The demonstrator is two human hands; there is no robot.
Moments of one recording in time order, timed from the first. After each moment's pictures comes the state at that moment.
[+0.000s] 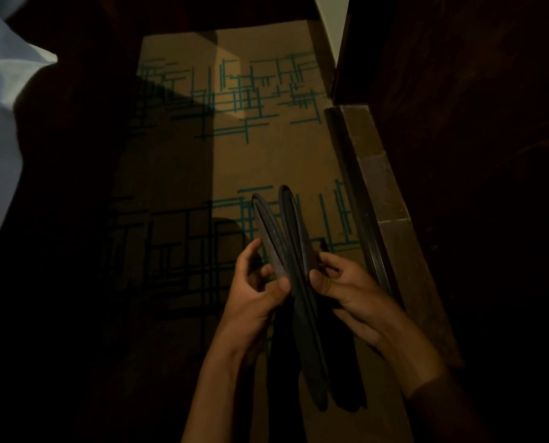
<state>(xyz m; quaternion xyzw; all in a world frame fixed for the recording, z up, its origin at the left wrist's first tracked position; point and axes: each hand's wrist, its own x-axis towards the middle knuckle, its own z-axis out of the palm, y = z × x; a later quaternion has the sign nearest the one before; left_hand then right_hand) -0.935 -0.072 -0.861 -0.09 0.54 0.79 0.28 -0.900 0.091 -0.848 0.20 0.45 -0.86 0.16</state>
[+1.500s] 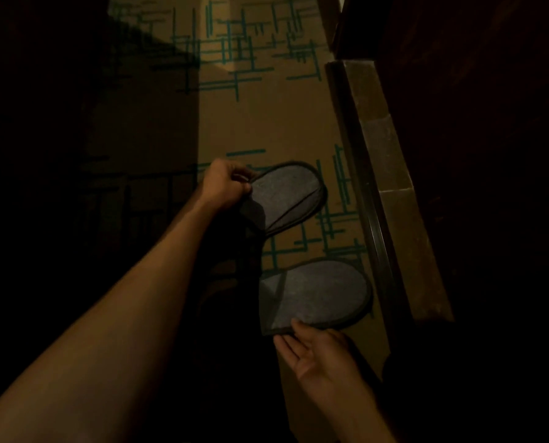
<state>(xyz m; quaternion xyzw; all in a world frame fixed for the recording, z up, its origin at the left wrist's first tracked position) -1.093 -0.067 -0.897 0.07 0.89 0.39 0.24 -0.828 0.024 -0.909 0.58 0.11 -0.80 0.11</state>
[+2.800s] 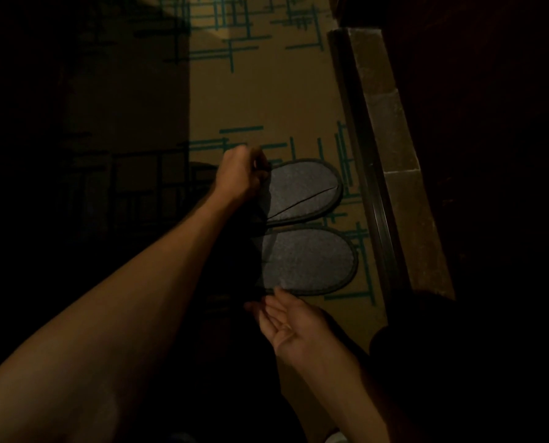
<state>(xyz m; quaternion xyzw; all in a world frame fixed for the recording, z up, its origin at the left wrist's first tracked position) -1.084 -0.042 -0.930 0.18 0.94 0.27 0.14 -0.866 0.001 -0.903 0.61 0.14 -0.76 0.18</state>
